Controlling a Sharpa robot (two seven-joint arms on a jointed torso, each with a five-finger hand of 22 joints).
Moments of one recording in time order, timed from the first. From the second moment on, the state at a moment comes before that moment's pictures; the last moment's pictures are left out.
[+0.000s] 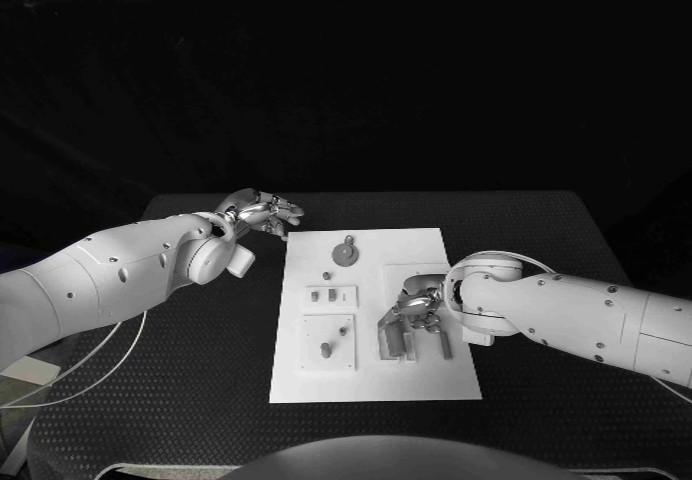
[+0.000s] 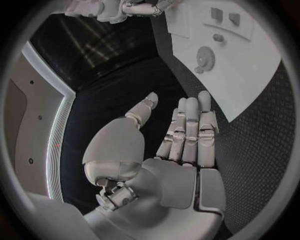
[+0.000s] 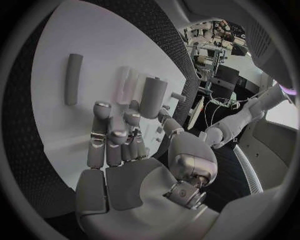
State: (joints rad) left arm 1.14 -0.73 -0.07 1.08 -0.37 -0.14 0.19; left_hand 0.99 -0.05 0.44 -0.26 0.07 0.79 0.19 0.25 0.55 1.06 0.13 0.18 0.32 0.92 0.02 1.13 0.44 0.03 1.13 -0.08 0.07 1.29; right arm 1.15 -0.62 -0.19 1.38 -1.12 0.17 -0.37; right_hand 0.49 -0.02 0.54 -0.26 0.06 1.04 0.07 0.24 0.74 1.17 -0.03 0.93 1.22 1.27 -0.13 1.38 0.88 0.25 1.18 -0.04 0.79 1.31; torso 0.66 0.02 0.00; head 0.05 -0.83
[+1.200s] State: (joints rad) left arm 1.14 -0.73 -0.07 1.08 -0.37 -0.14 0.18; left_hand 0.98 -0.05 0.44 -0.26 0.07 0.79 0.20 0.25 0.55 1.06 0.13 0.18 0.32 0.92 0.02 1.13 0.44 0.03 1.13 -0.08 0.07 1.29; right arm 1.14 -0.64 -0.19 1.41 -1.15 0.12 -0.36; right_hand 0.49 -0.09 0.57 -0.25 0.06 1.03 0.08 0.22 0.74 1.16 -0.03 0.93 1.22 1.27 -0.13 1.38 0.88 0.25 1.18 -0.03 0.78 1.31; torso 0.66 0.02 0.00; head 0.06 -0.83
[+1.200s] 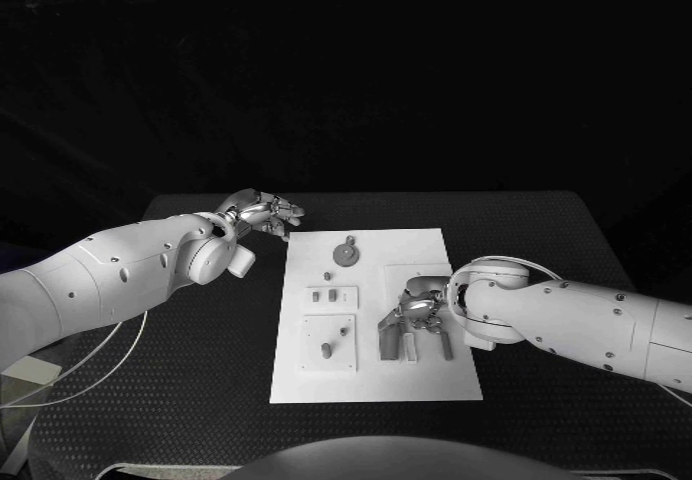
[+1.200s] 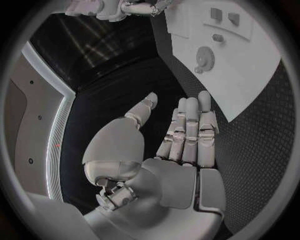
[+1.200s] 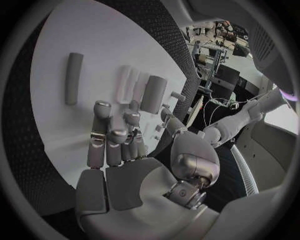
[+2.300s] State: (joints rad) left arm 1.14 -0.73 -0.07 1.08 -0.37 -0.14 0.18; left_hand 0.98 -0.05 0.44 -0.26 0.07 0.78 0.20 0.25 0.55 1.06 0.13 0.18 0.32 0.92 0.02 1.13 0.44 0.03 1.13 -0.08 0.07 1.29; right arm 1.15 -0.71 -0.16 1.50 -1.19 0.06 -0.35; right_hand 0.53 -0.05 0.59 -0.25 0.06 1.03 0.08 0.22 0.76 1.16 -0.03 0.94 1.22 1.27 -0.14 1.38 0.89 0.25 1.19 -0.04 0.78 1.31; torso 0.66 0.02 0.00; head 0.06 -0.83
